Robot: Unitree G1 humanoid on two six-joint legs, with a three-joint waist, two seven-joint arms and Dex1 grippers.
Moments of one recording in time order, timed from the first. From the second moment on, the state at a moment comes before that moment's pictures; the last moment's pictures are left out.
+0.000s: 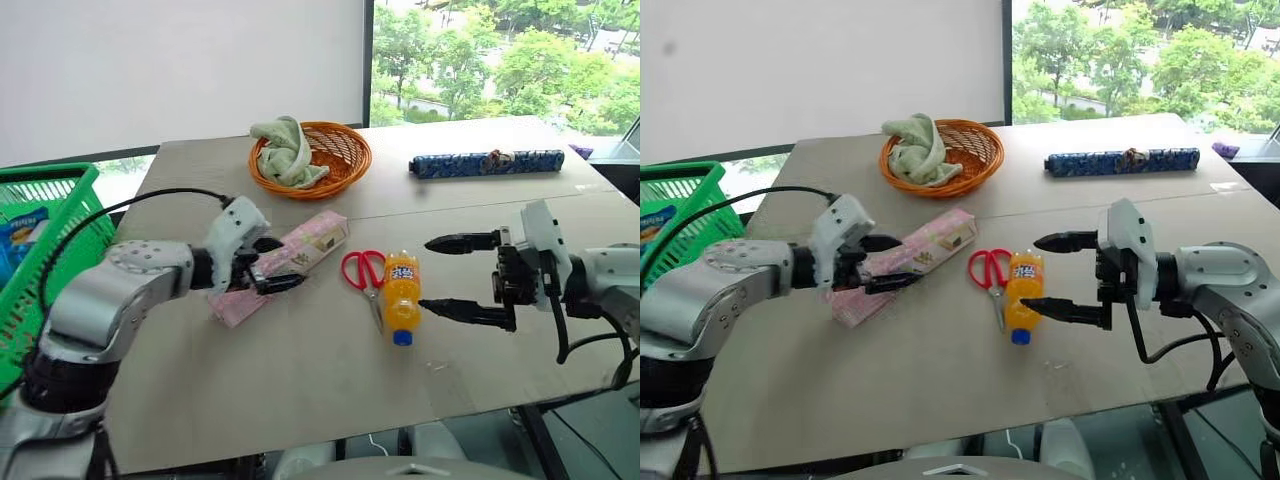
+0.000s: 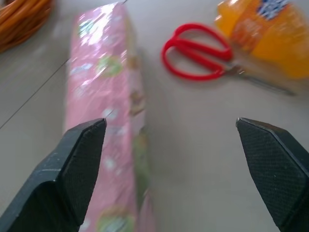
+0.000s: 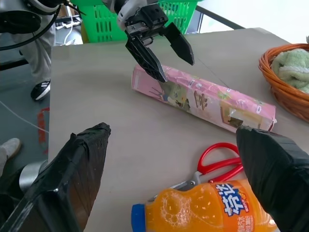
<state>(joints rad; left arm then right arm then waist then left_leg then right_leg) -0.42 0.83 -0.02 -0.40 -0.58 1.05 -0.81 -0.26 -0.85 -0.10 -0.59 0.78 0.70 1.00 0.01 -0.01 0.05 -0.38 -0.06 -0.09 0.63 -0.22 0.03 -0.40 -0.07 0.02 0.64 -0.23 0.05</state>
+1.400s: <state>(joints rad) -0.64 0.26 -0.28 -0.17 -0.46 1.59 -0.22 -0.04 -0.91 -0.21 -0.68 0.76 0.69 0.92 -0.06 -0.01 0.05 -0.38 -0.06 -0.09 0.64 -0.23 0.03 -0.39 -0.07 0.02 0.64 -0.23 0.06</state>
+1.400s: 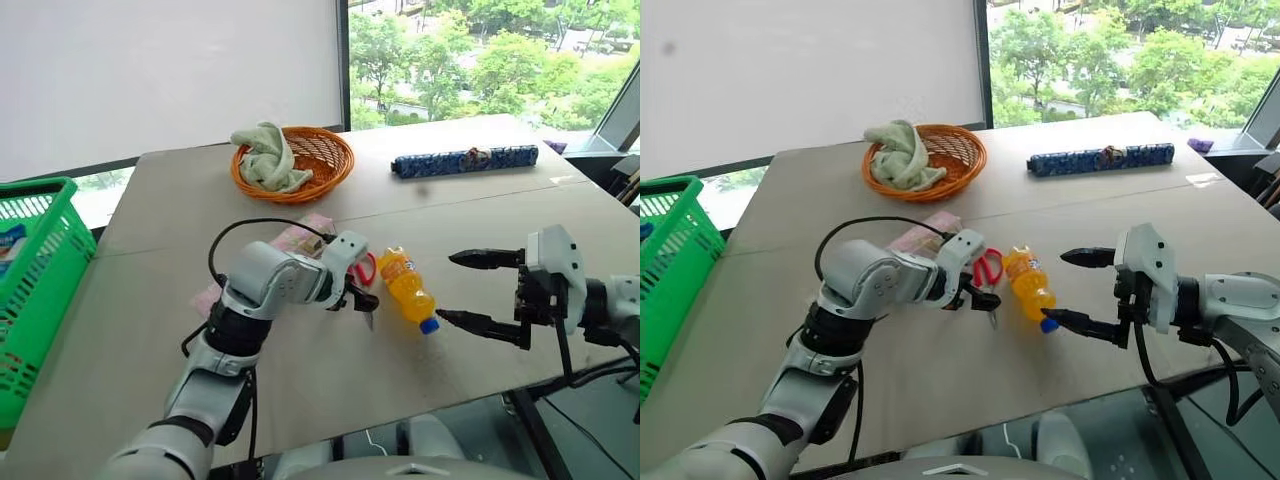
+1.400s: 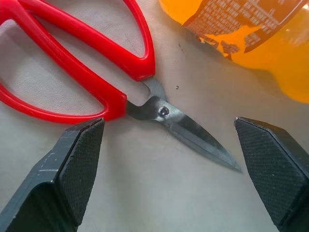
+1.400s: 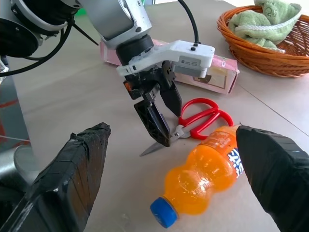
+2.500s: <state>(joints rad) -0.60 0.17 -0.11 -0.23 -0.51 1.61 -0.12 -0.06 -0.90 -0.18 -0.68 0.76 0.67 0.90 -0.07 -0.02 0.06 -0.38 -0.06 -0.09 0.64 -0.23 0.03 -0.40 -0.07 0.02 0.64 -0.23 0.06</state>
